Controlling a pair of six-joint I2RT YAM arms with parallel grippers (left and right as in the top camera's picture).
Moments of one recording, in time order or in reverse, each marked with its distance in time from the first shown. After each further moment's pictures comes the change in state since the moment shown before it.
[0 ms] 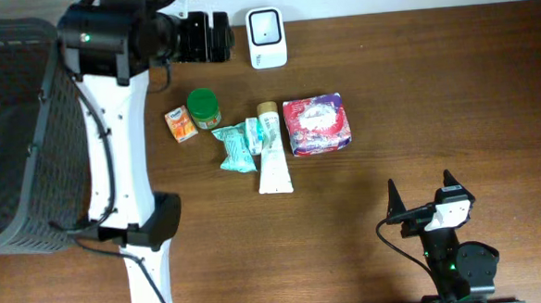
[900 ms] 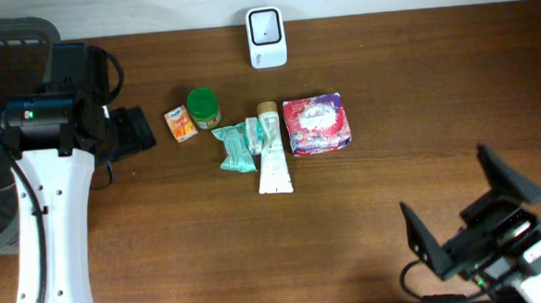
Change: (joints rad) left arm 0.205 -0.713 -1.263 0.188 -0.440 -0.242; right arm -0.002 0.267 0.558 0.487 -0.485 0.170
